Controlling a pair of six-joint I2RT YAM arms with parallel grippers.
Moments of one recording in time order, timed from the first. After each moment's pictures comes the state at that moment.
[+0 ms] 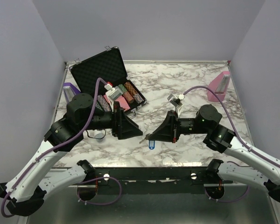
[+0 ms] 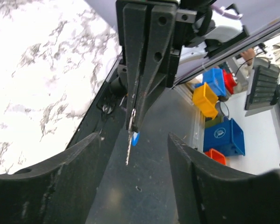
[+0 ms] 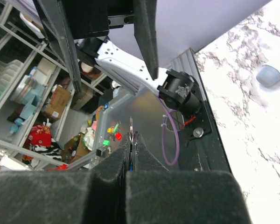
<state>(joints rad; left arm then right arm) -0.74 0.85 1.19 -0.60 0.67 -0.61 0.90 0.89 0.82 0.07 -0.67 0.71</state>
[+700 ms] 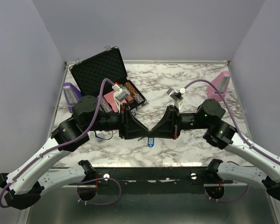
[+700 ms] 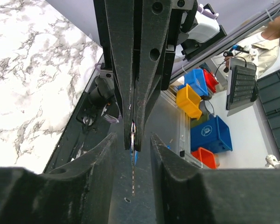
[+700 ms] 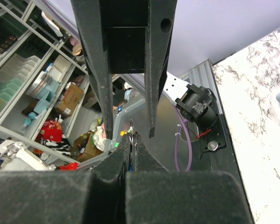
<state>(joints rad) -0.87 0.86 1.16 -0.40 0.62 -0.71 0.90 0.94 0.94 0.10 -0.74 0.76</state>
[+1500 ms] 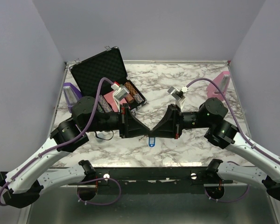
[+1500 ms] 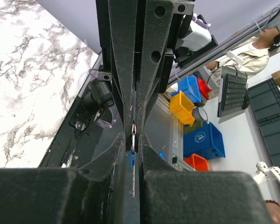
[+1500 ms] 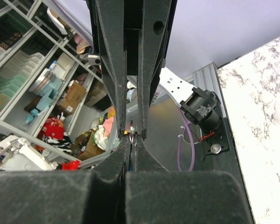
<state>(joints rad) -0.91 0.86 1.17 -0.38 0.55 -0.76 0.90 0.94 0.97 0.08 -0.76 0.76</state>
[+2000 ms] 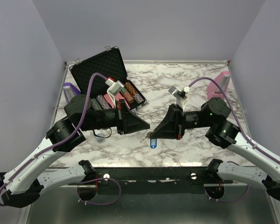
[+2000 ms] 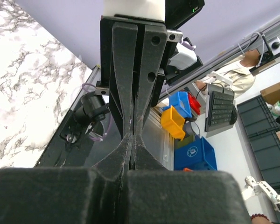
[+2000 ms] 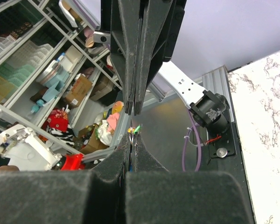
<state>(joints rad) -0.91 0.87 1.24 -0.38 0.51 -0.83 0.90 0.93 0.99 0.11 -0.81 0.76</state>
